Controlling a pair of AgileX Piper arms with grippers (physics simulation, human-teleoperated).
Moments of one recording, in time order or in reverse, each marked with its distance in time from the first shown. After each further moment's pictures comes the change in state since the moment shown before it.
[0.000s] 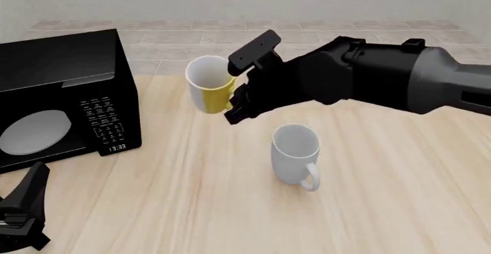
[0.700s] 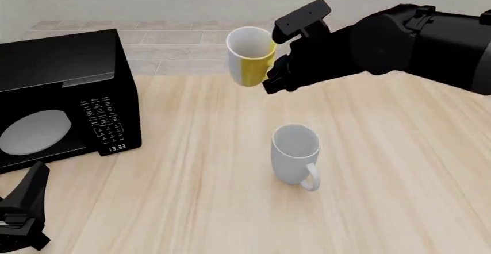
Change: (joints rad) left arm 0.000 0.000 0.000 0.000 0.000; right arm -0.146 -0.116 -0.003 0.081 -0.002
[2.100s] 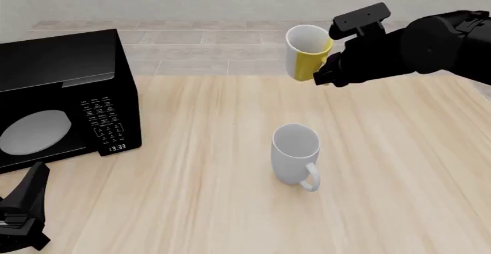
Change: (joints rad) left arm 0.000 0.000 0.000 0.000 0.000; right arm -0.235 -0.058 0.100 -0.027 0.018
